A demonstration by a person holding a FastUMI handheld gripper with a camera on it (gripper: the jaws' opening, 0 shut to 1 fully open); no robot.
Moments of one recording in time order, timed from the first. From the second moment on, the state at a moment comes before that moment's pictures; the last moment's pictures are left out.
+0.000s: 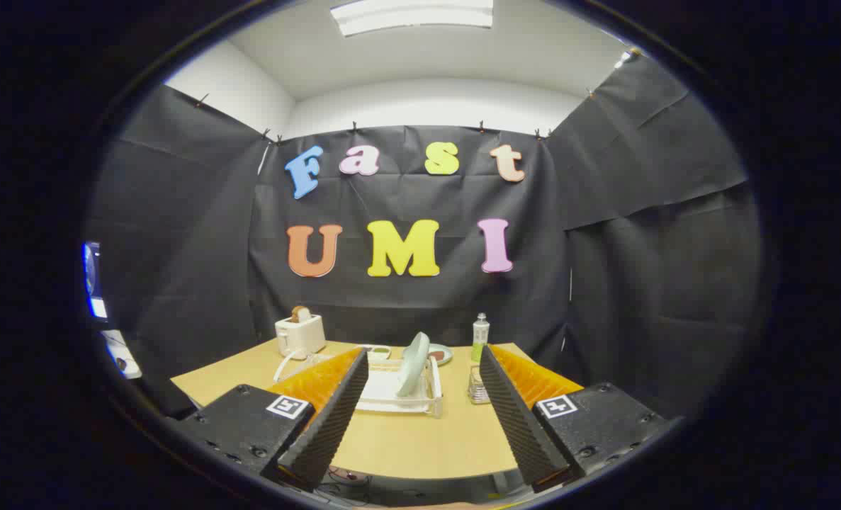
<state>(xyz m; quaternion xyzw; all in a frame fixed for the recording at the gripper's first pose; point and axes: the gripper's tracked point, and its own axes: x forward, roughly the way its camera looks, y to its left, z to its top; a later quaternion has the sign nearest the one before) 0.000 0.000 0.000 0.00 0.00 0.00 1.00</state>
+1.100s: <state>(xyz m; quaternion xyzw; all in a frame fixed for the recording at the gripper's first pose) 0.065 -0.003 0.007 -0.01 0.03 -0.02 1.00</state>
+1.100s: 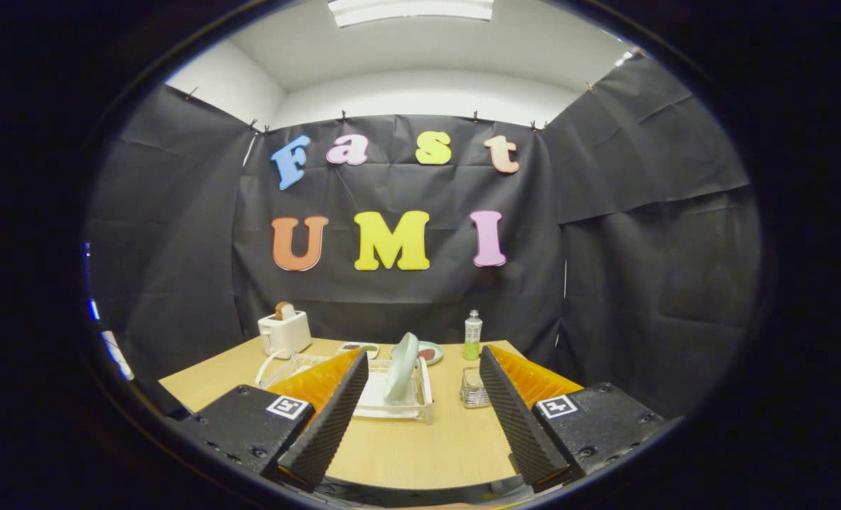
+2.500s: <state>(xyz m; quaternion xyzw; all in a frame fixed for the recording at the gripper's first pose) 0.399 0.011 -0.061 -0.12 0.53 -0.09 0.84</state>
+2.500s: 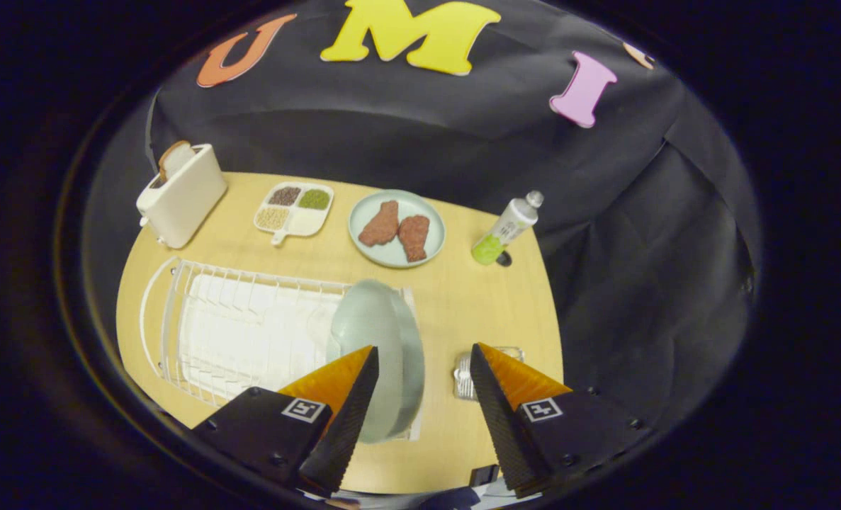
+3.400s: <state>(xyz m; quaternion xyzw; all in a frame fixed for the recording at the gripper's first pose) 0.395 0.009 -0.057 -0.12 0.54 -0.19 0.81</state>
